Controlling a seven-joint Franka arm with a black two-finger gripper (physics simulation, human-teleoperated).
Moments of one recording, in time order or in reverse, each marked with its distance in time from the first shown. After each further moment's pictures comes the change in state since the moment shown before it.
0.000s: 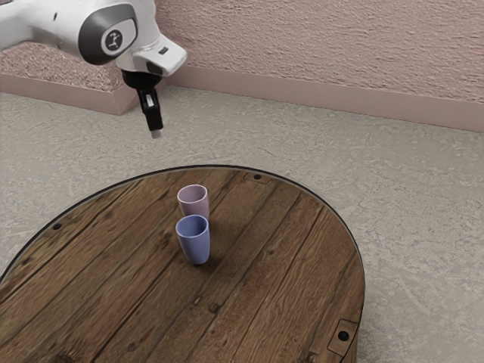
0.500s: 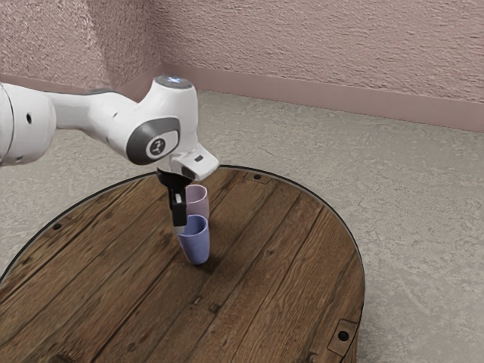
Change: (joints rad) arm -0.066 0.103 -0.001 -0.351 -0.030 0.235 -0.016
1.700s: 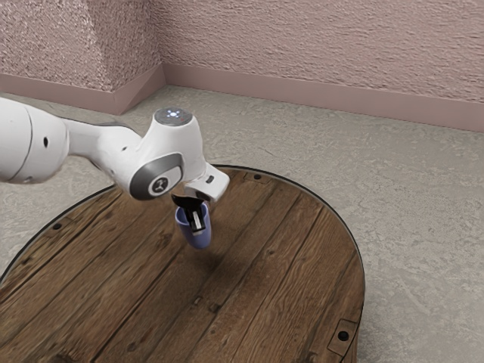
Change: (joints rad) arm -0.021 0.020 -0.001 -0.136 0.048 0.353 -0.204
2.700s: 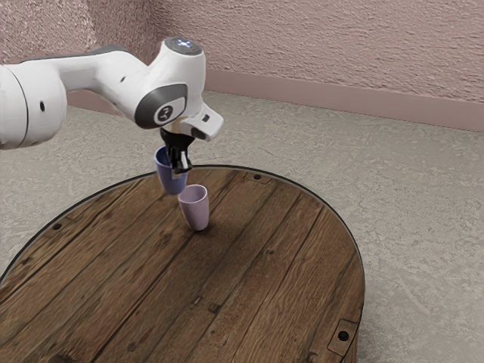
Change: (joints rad) arm -0.033 0.073 0.090 0.397 0.105 -0.421 0.005
